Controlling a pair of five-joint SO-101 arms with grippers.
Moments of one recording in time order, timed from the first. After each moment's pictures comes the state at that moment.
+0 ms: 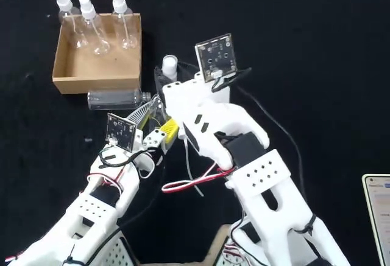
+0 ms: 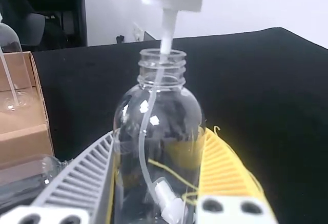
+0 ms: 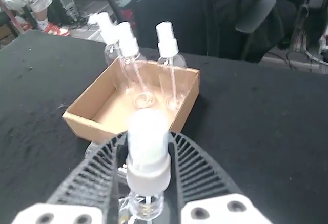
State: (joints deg) left arm 19.4 -54.9 95.3 -25.7 4.4; right arm -29.5 -42.2 44.3 27.7 -5.9
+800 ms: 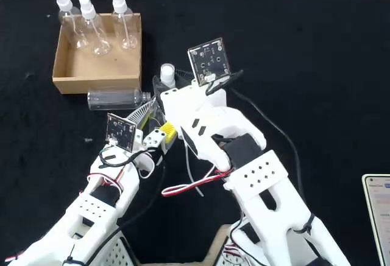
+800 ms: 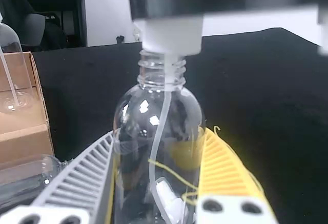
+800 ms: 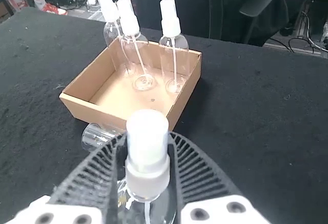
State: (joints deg) left arm 19.3 -54.9 95.3 -25.7 4.4; right arm -29.6 -42.2 46.2 29.8 -5.6
